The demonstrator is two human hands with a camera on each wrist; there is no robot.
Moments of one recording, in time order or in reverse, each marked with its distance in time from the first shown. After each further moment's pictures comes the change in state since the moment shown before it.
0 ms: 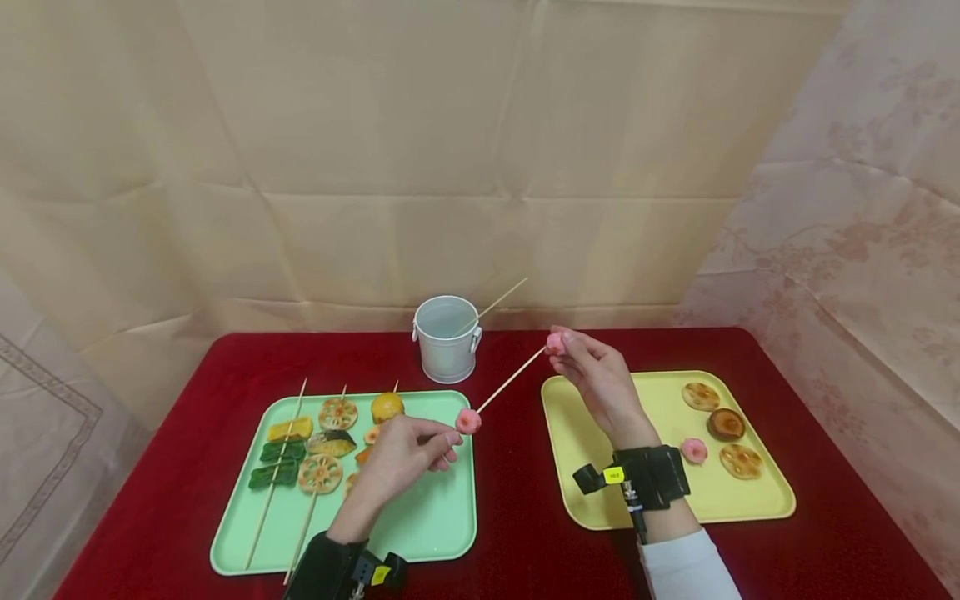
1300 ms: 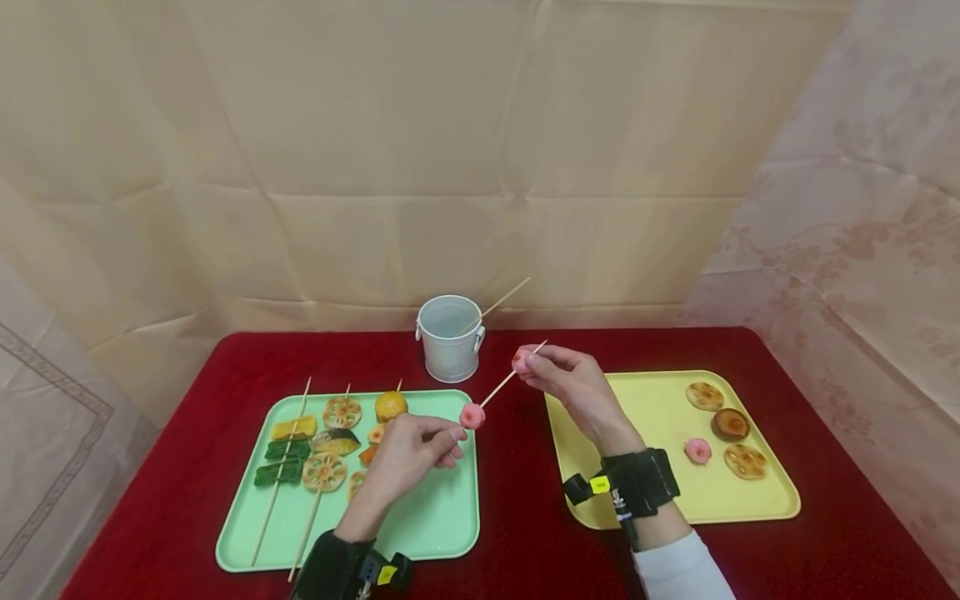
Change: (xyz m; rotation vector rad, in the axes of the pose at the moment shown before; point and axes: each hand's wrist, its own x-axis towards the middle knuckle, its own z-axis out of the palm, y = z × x) left_hand 0.000 0.005 0.004 -0.048 0.034 0.000; right_hand -0.007 0.012 0.022 -0.284 -0.134 0.039
